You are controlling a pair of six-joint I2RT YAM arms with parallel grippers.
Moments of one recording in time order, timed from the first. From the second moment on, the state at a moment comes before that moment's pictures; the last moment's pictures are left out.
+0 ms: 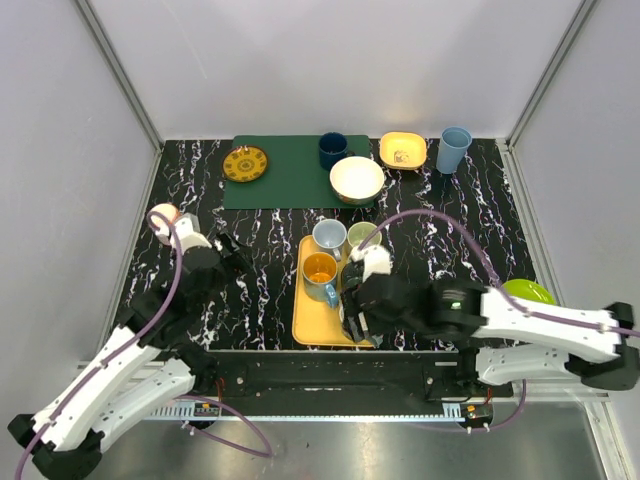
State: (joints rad) left arm -0.67 0.59 0.75 -0.68 -0.50 -0.85; right arm 1.35 1.12 1.08 -0.93 0.33 0.78
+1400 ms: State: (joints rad) left arm 0.22 1.60 1.05 -0.40 -0.26 -0.50; right arm 1.19 0.86 1.07 -0.45 0.58 0.44
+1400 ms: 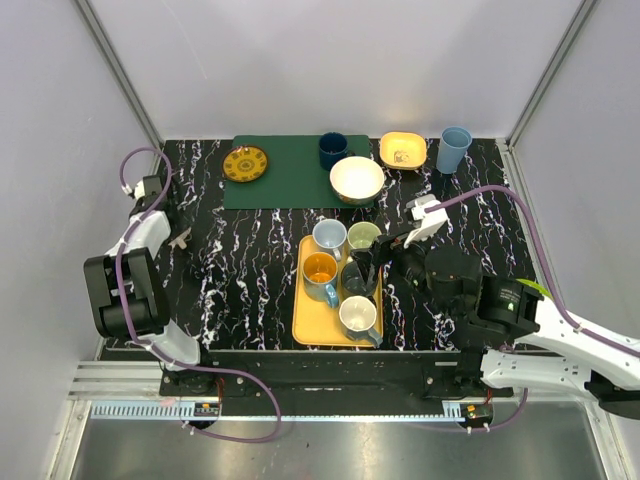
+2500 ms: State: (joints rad) left arm 0.20 1.41 0.97 -0.38 -0.09 -0.59; right arm 1.09 0.93 1.03 -0.42 0.45 0.46
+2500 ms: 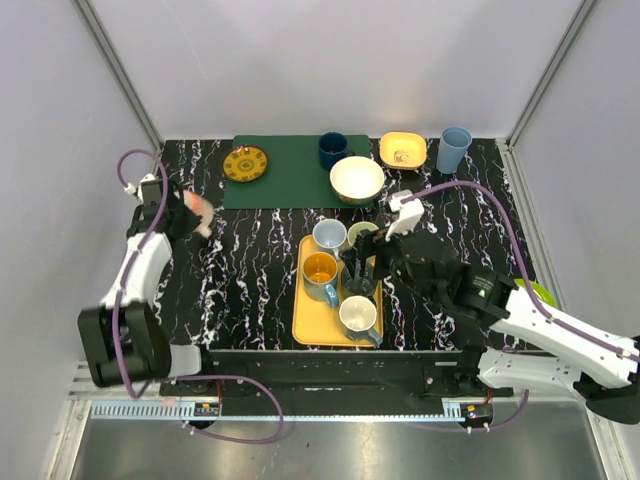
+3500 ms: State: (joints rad) left arm -0.50 0.62 0.71 0.03 0.17 -1.15; right arm 0.85 1.21 0.88 0.50 -0.47 1.06
